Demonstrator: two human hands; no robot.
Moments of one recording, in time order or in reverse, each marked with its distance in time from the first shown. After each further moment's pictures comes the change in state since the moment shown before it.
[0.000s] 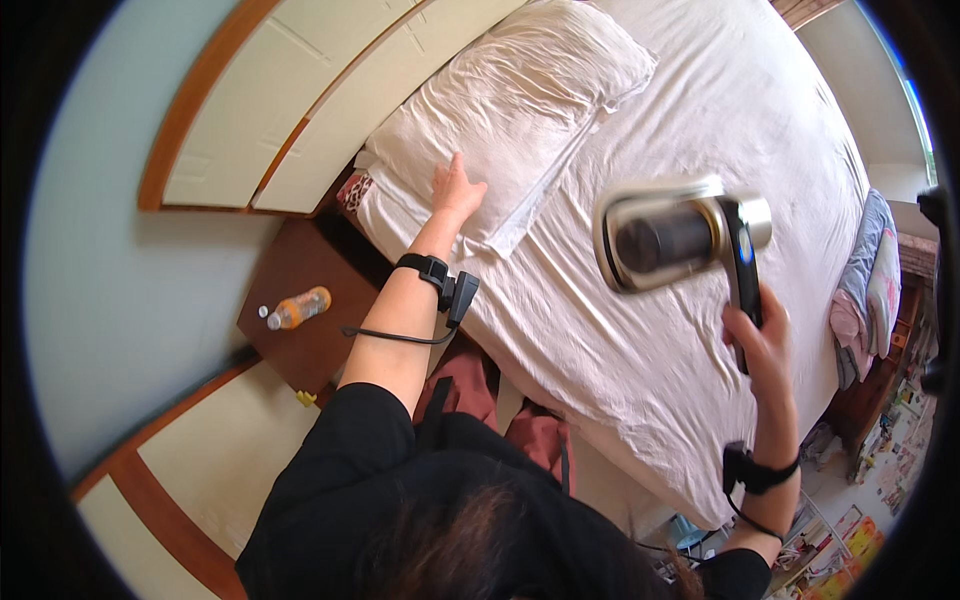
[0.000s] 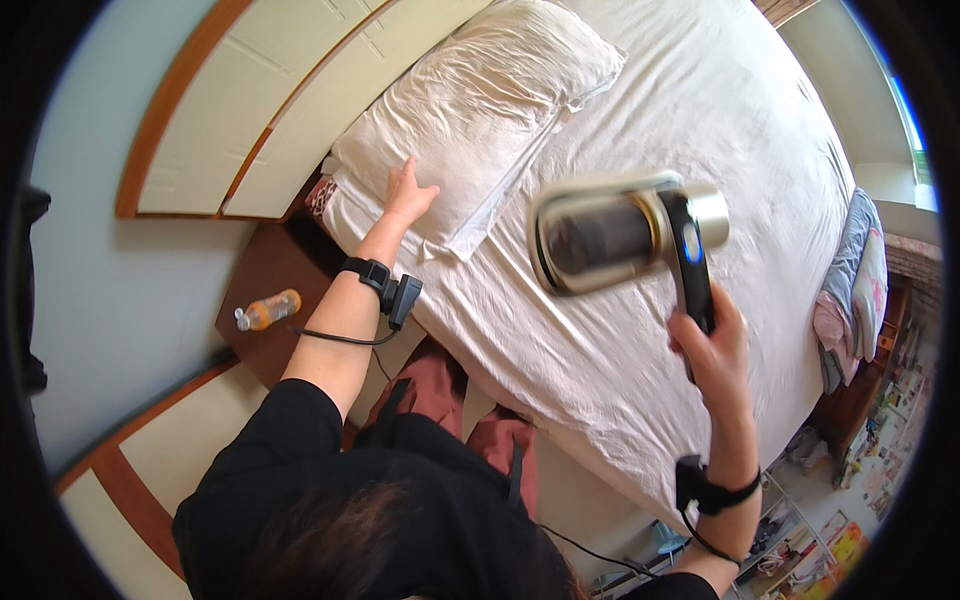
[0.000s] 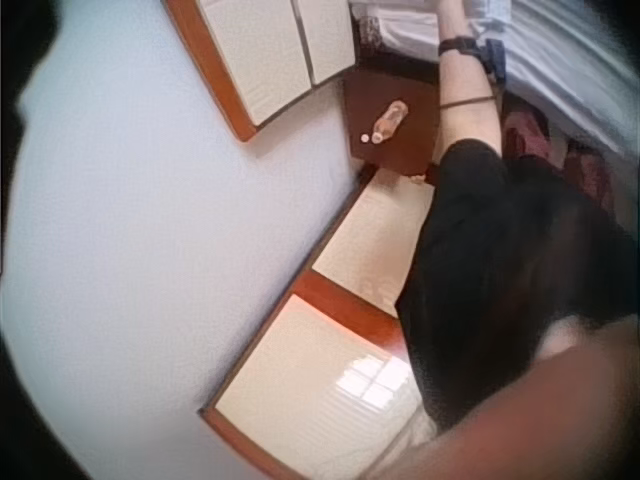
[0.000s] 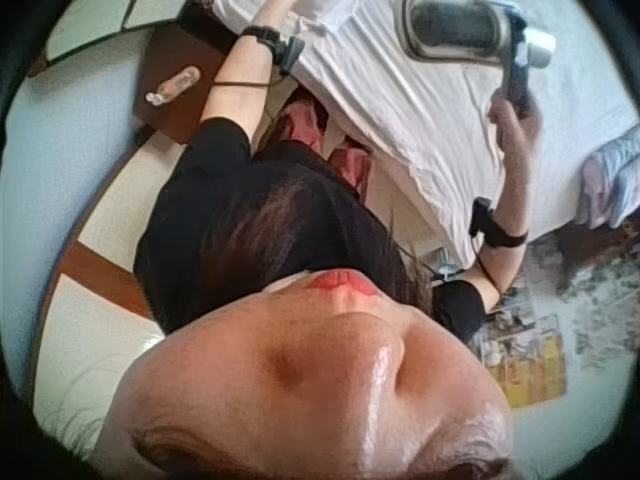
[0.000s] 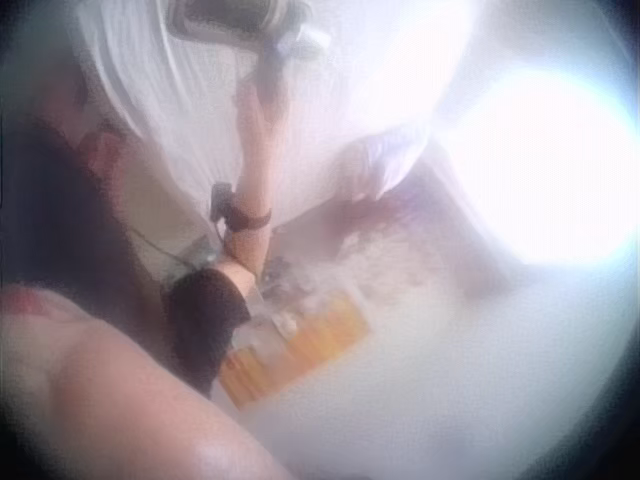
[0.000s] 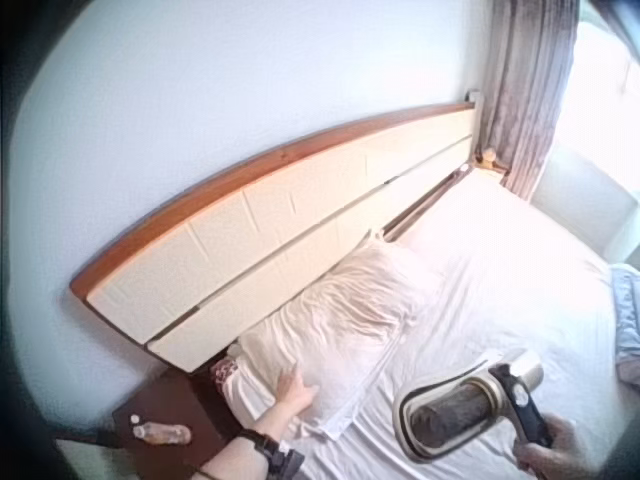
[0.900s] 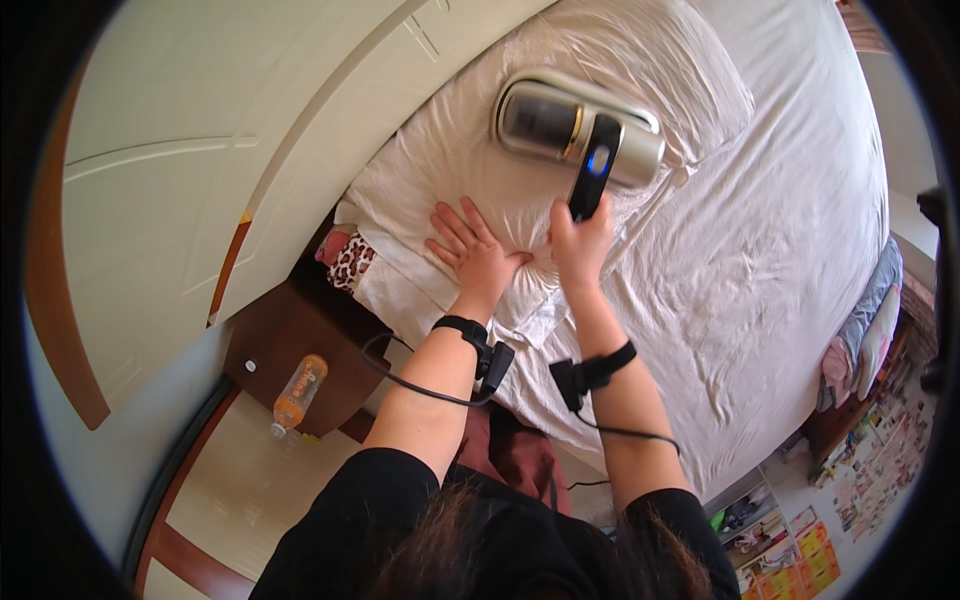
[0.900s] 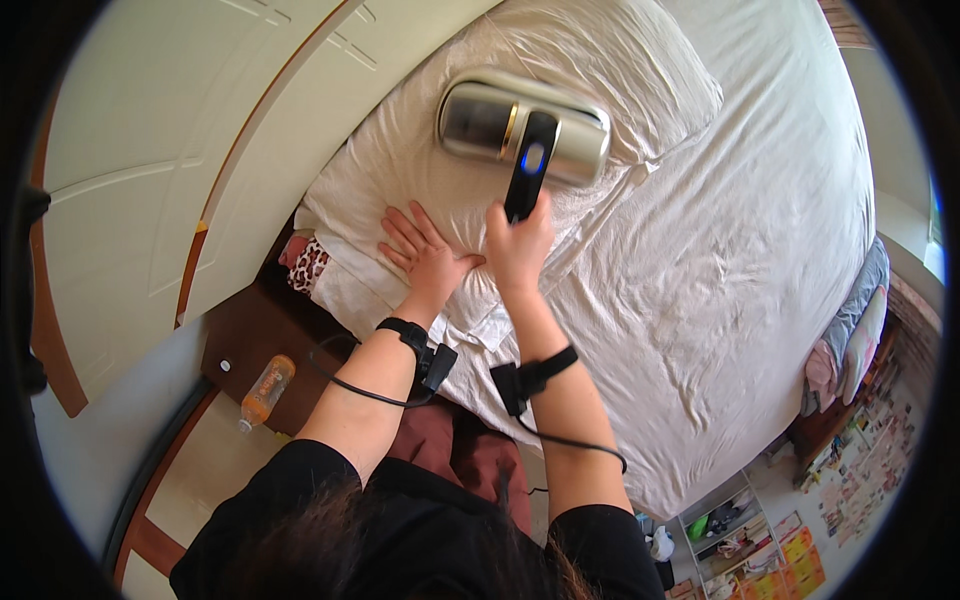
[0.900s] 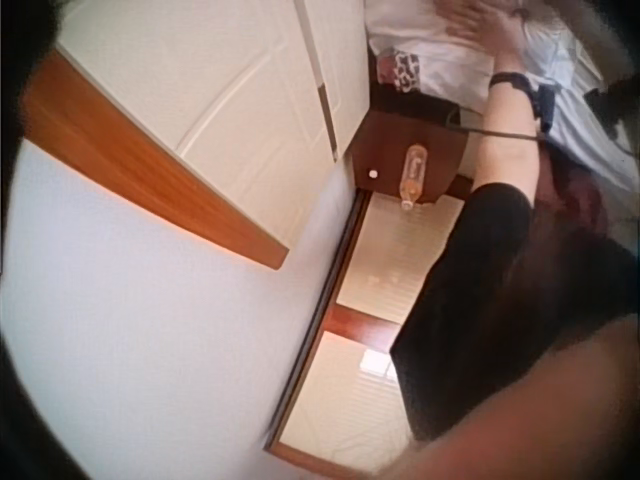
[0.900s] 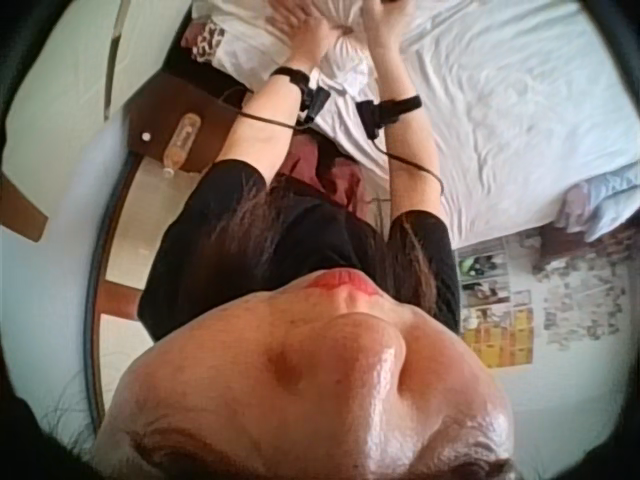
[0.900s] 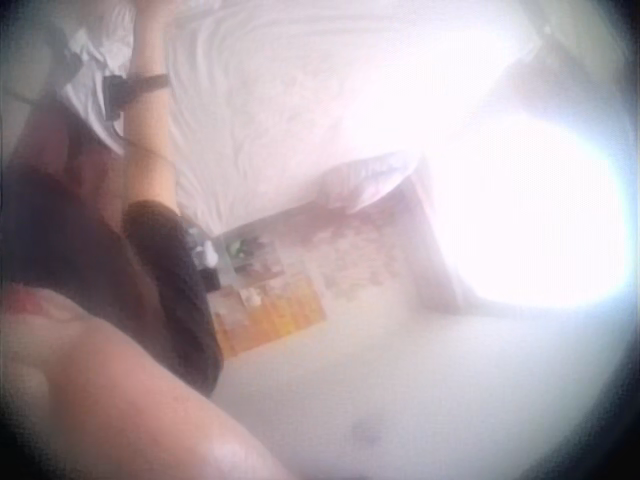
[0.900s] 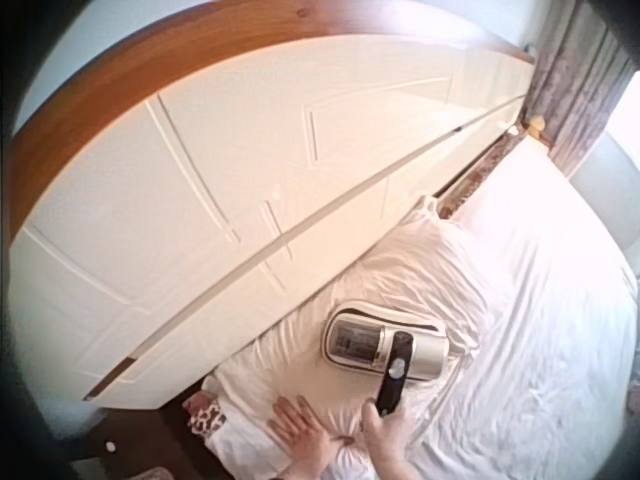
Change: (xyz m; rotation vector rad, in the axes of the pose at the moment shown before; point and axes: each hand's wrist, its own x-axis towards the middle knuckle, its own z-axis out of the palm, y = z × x) left_hand -0.054 -0.019 0.073 0.247 0.028 -0.082; right_hand 0.204 0.052 0.312 0.128 0.349 -0.085
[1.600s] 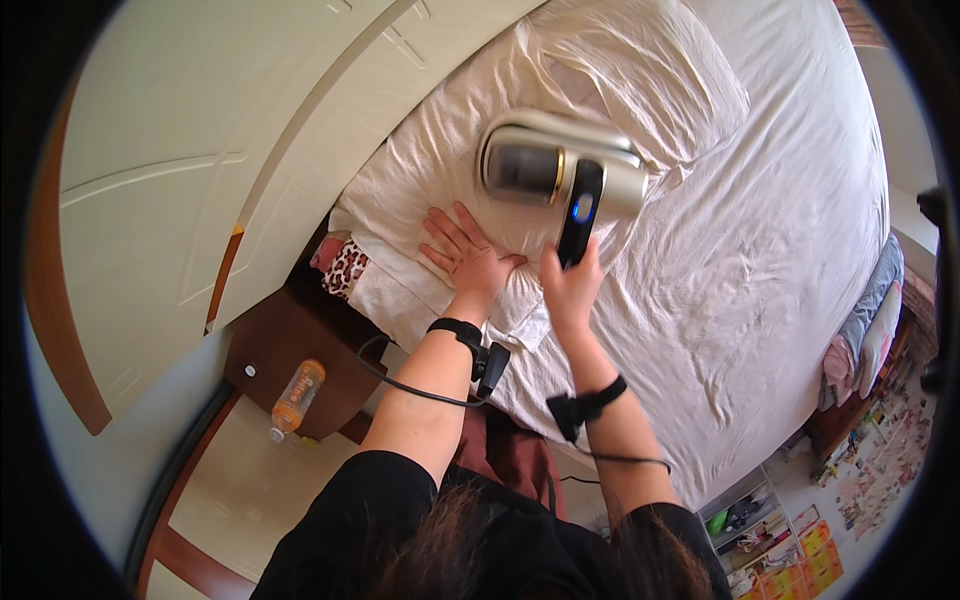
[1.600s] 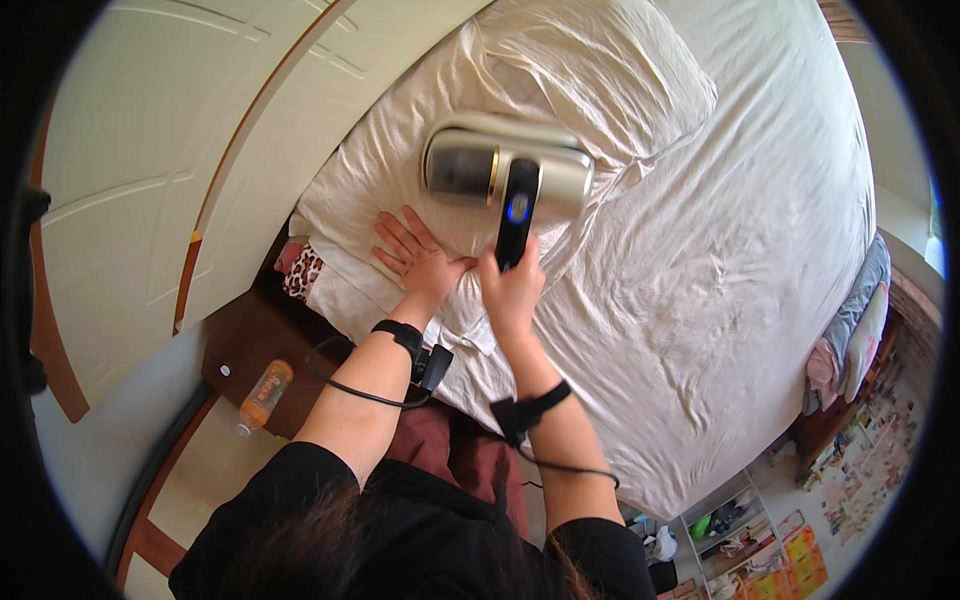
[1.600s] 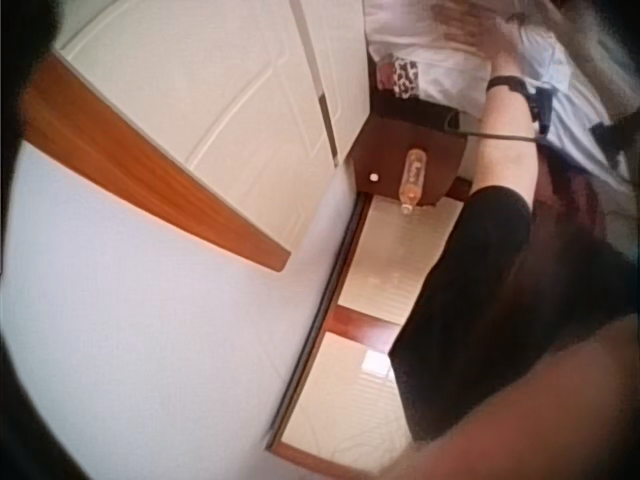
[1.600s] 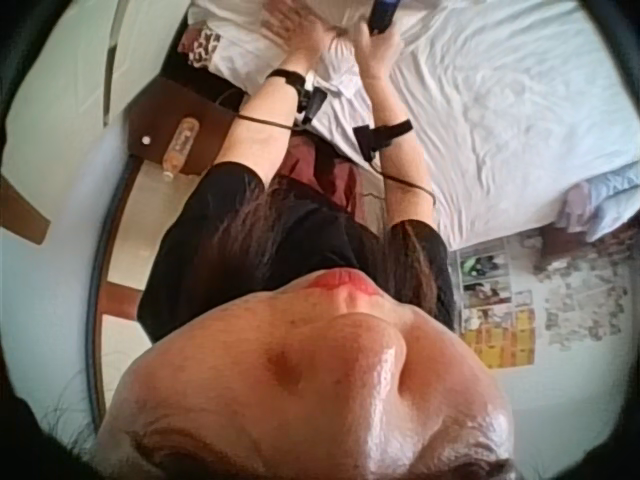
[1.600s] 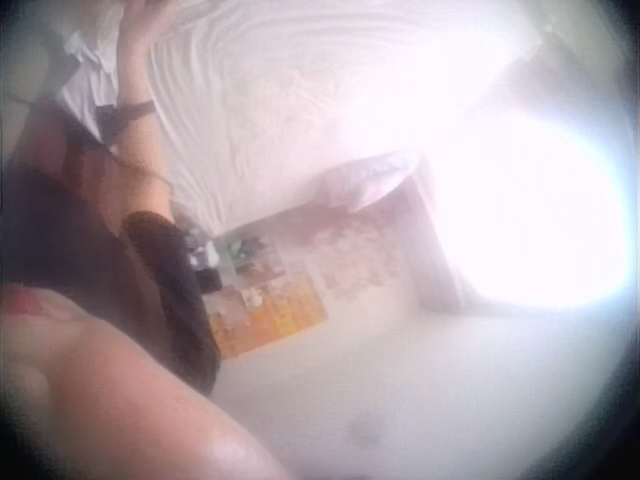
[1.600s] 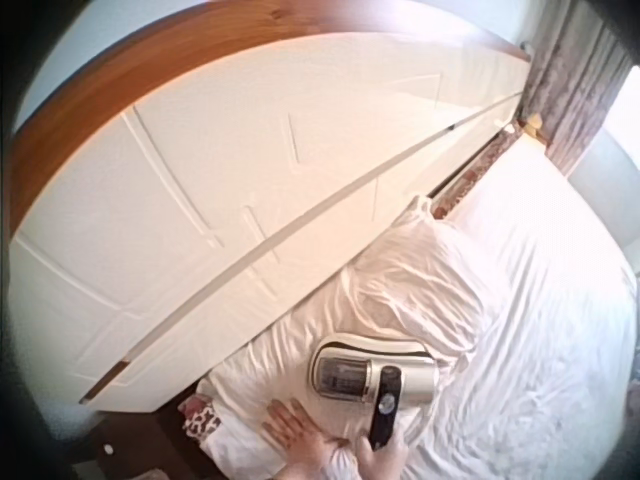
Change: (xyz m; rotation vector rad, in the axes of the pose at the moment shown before) left_hand 0.000 -0.010 0.007 0.020 0.028 0.001; right_hand -0.046 0.002 -0.025 -0.133 -0.030 -0.068
